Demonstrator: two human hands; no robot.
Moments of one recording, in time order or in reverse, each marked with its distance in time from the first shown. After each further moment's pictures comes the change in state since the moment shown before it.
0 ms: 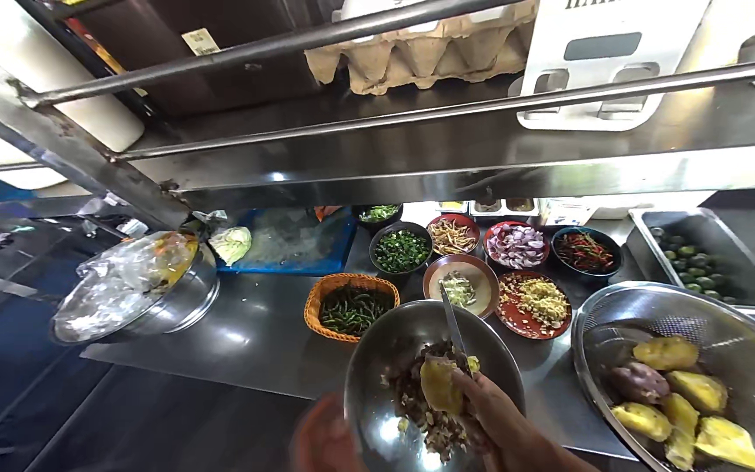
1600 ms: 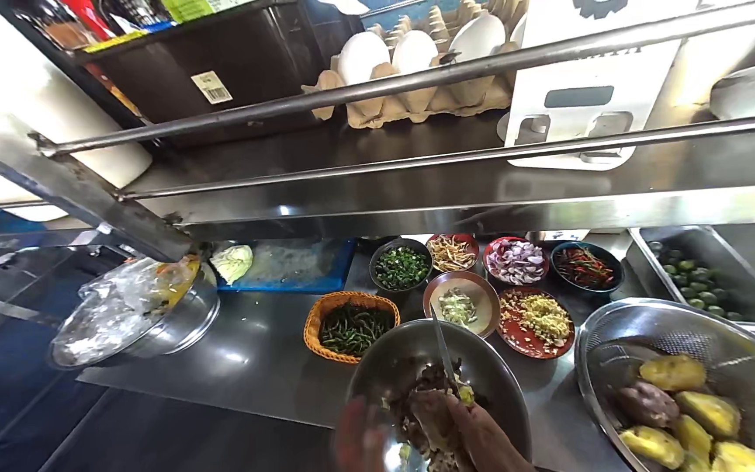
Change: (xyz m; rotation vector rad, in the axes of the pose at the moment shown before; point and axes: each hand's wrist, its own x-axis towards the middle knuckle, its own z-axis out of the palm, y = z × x) left_hand -0.019 -0.027 0.023 -0.203 -0.077 -0.239; right_hand -0.003 0.007 0.013 -0.044 -0.060 -0.097
